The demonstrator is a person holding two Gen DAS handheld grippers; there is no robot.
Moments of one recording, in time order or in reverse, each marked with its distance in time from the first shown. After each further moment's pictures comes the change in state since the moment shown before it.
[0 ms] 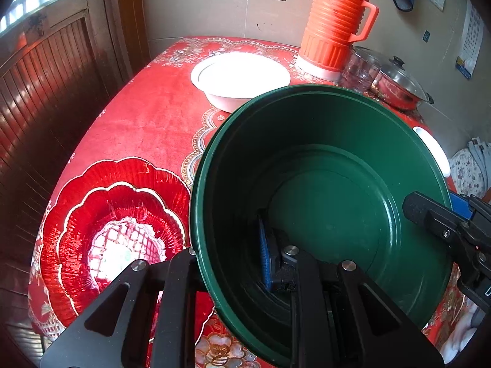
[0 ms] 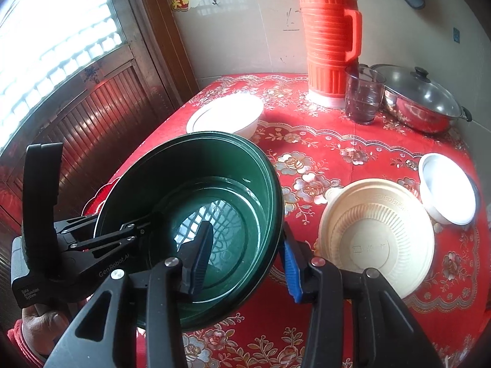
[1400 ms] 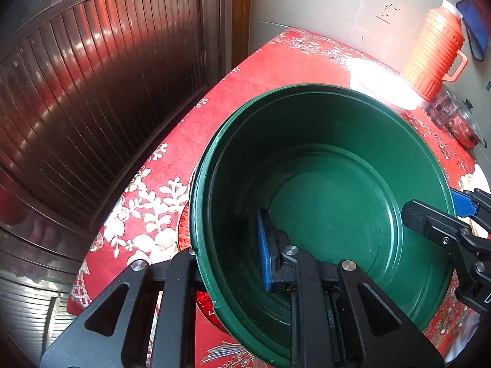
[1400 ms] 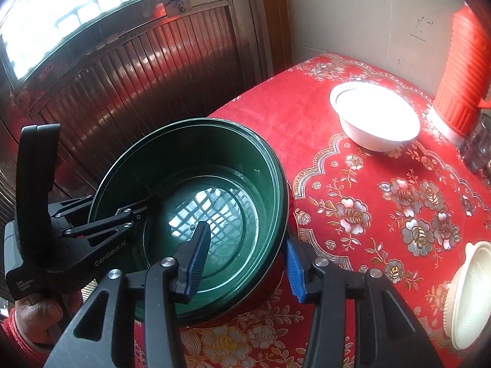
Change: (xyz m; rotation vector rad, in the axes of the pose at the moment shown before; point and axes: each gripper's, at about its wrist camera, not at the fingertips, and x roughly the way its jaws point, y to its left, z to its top) left arm -0.015 0.157 -0.054 -0.229 0.022 0.184; right arm 0.084 0.146 0.008 -0.276 0.151 0.173
